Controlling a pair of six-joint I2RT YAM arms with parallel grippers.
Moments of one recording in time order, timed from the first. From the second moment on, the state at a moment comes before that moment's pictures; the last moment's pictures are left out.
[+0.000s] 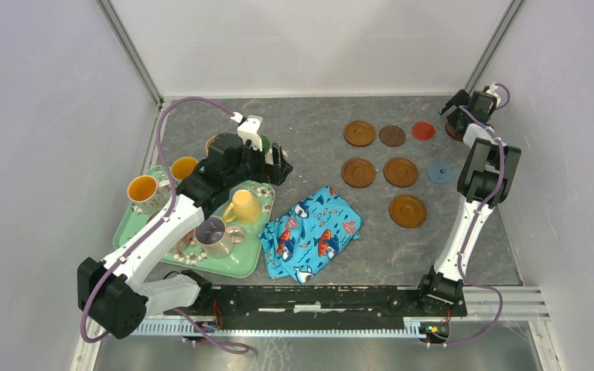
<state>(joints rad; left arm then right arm) -0.53 1.15 0.97 -0.25 0.10 -0.27 -0.34 2.41 1.82 0.05 -0.06 0.50</state>
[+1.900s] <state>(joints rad) -0.53 1.15 0.97 -0.25 0.12 -0.27 -0.17 1.72 0.94 -0.05 -0.01 0.41</state>
